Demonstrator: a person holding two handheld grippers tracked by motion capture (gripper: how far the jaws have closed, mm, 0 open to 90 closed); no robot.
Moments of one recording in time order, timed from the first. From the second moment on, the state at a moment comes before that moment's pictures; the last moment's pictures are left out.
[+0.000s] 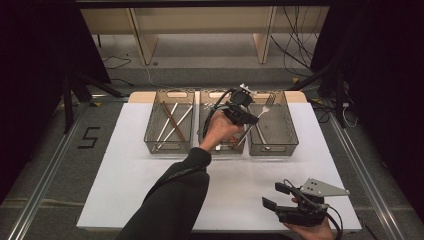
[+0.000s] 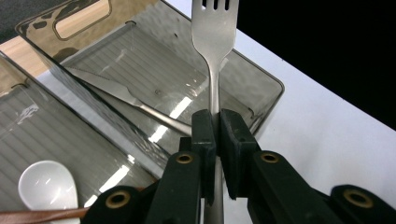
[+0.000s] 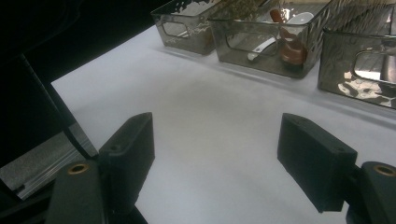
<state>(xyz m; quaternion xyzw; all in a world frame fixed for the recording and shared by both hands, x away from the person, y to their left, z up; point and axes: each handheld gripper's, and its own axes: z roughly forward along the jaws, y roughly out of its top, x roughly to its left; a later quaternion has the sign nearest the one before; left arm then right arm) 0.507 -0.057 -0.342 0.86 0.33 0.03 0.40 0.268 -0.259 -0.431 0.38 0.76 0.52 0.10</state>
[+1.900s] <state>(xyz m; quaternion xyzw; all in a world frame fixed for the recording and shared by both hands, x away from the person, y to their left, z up) 0.546 -0.103 -0.375 0.82 0.38 0.02 0.43 0.267 -0.257 -0.432 0.38 0.76 0.53 0.09</state>
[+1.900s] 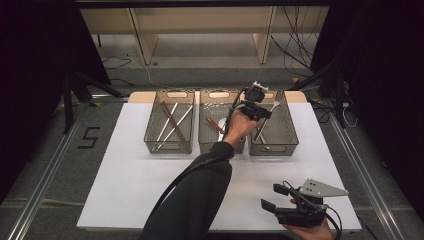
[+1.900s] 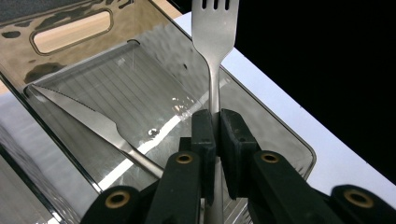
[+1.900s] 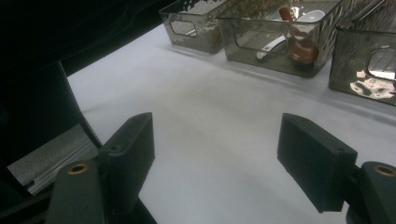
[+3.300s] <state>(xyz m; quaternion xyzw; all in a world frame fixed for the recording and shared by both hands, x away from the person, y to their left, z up) 0.522 -0.031 -0.361 0.83 0.38 0.02 0.42 0.269 -0.256 -0.435 0.38 0.76 0.52 0.09</state>
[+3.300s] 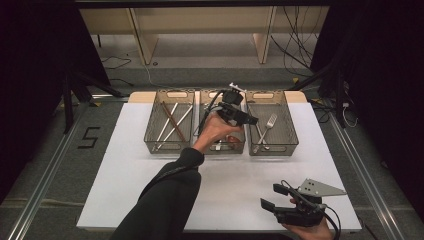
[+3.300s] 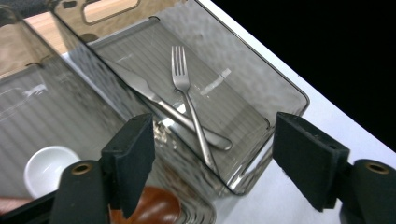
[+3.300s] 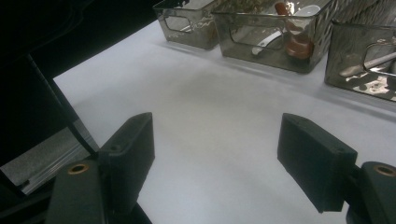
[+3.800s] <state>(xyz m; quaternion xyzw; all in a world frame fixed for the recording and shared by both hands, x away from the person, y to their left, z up) 0.501 0.023 -0.358 0.81 0.38 0.02 0.46 0.270 -0.255 -0.436 0.38 0.76 0.52 0.09</state>
